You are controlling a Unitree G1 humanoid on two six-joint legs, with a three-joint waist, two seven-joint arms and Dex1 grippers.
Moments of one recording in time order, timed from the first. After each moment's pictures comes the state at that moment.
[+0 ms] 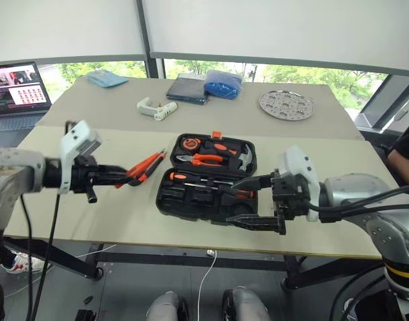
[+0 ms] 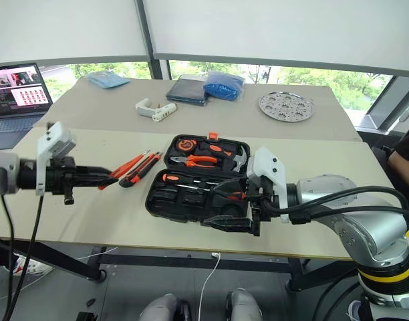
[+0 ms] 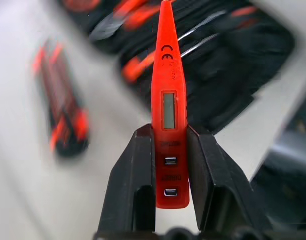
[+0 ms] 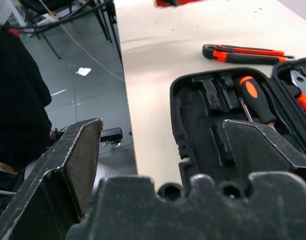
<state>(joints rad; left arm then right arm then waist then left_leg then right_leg) -0.63 1.07 -0.01 -0.05 -0.48 0.73 -1.27 -0.50 -0.81 0.00 -0.61 0.80 0.96 0.91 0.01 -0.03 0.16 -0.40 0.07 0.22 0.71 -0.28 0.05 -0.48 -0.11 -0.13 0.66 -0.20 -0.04</state>
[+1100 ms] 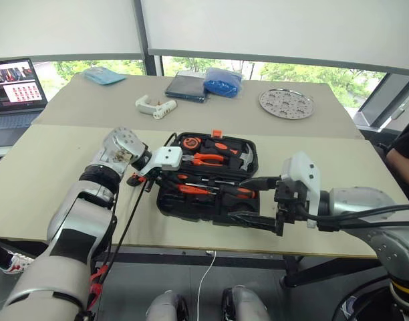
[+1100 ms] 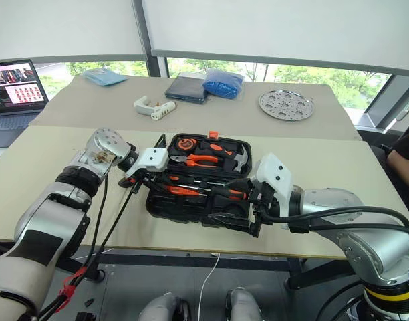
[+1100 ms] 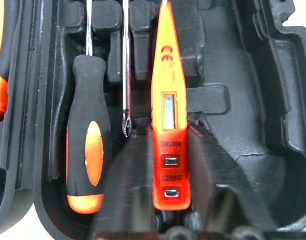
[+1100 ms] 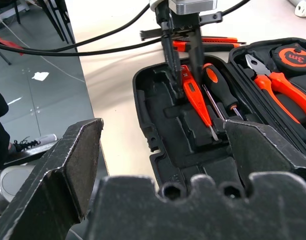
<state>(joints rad) -1.18 0.51 -0.40 1.08 0.11 -0.23 -1.60 -0.38 -0.82 -0.05 -0.70 0.82 0.95 0.70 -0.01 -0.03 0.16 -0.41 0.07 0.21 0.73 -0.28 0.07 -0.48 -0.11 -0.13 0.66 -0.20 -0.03</state>
